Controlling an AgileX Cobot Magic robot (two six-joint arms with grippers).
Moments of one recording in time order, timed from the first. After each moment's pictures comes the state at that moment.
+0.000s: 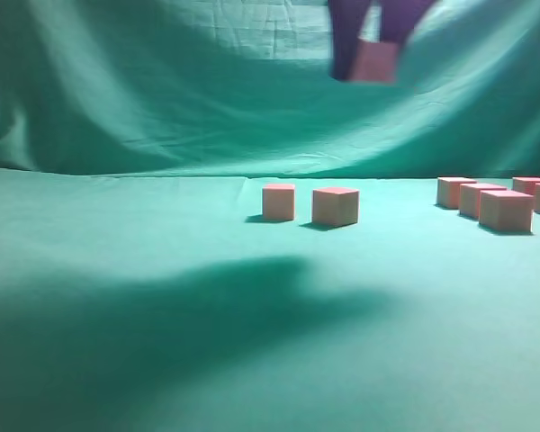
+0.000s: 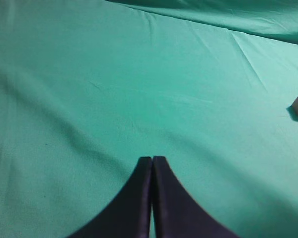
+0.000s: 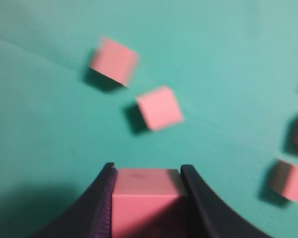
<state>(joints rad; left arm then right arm) -0.01 -0.01 0.02 -0.13 0.36 -0.08 0.55 1.83 -1.56 -0.07 1.08 0.18</state>
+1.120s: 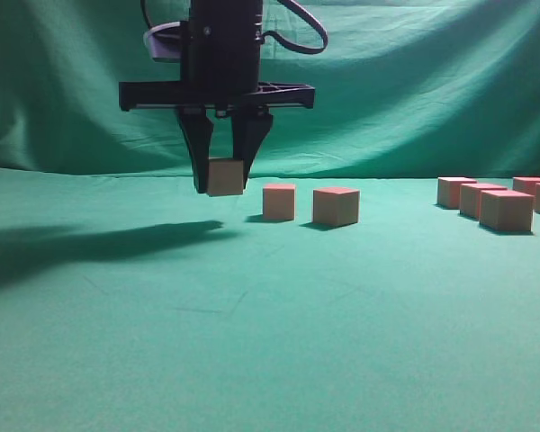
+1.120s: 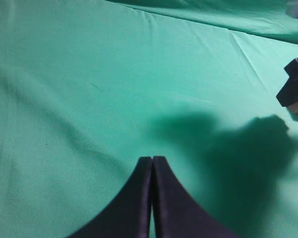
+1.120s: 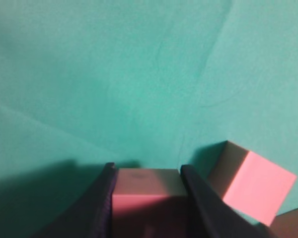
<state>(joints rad) -0.01 -0.01 0.02 -0.13 0.36 -0.08 0.73 2.33 -2.07 -0.15 1.14 0.34</state>
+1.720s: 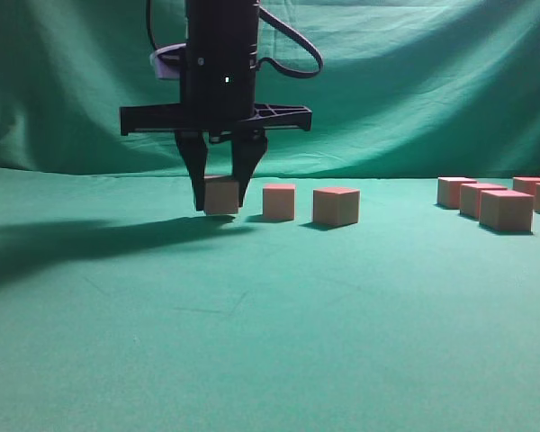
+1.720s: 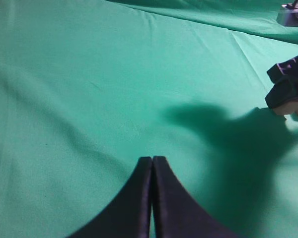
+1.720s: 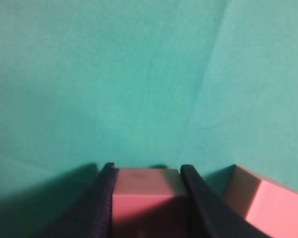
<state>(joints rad) -0.01 -0.01 0.02 -0.13 0.36 -0.08 0.73 2.38 -2.08 -0.19 1.06 0.46</state>
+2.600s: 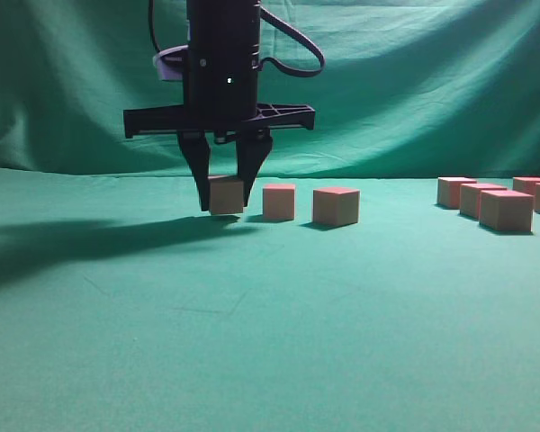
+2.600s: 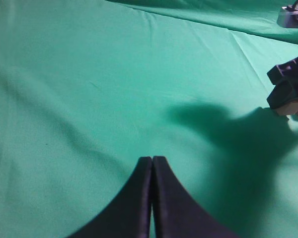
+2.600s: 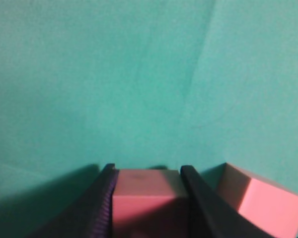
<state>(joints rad) -0.01 -0.01 0.02 -0.13 0.36 -0.08 0.73 2.38 -2.08 -0.21 1.08 0.48</state>
